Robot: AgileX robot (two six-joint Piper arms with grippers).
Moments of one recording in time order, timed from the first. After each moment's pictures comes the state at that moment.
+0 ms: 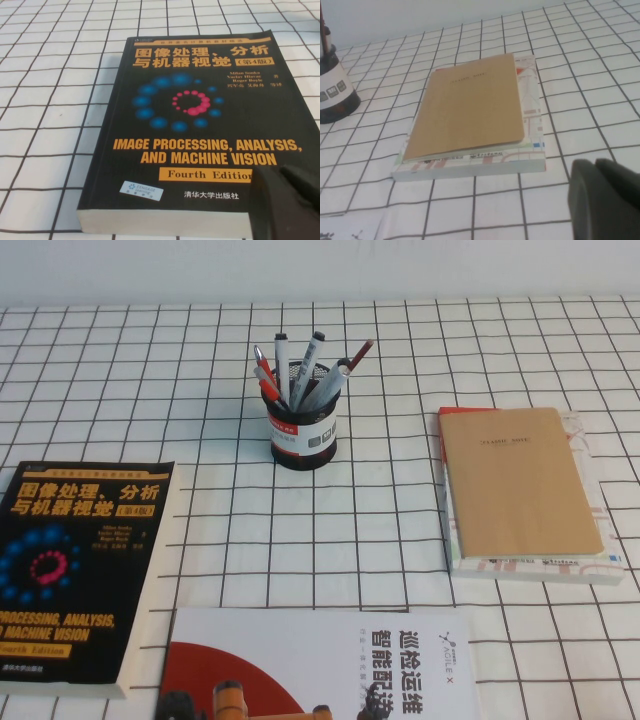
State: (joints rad) right arm 0.01 -0.01 0.03 0.37 0.30 -0.13; left arm 0.00 -0.01 0.03 -0.07 0.38 0.12
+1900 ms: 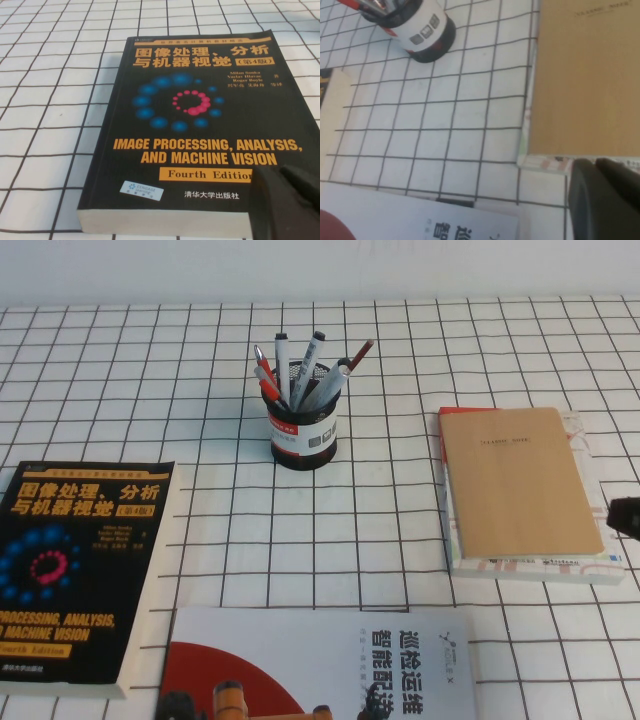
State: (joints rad) right arm 0.06 1.01 -0.62 0.86 0.56 -0.52; left arm 0.00 -0.01 0.03 -0.07 0.38 0.12
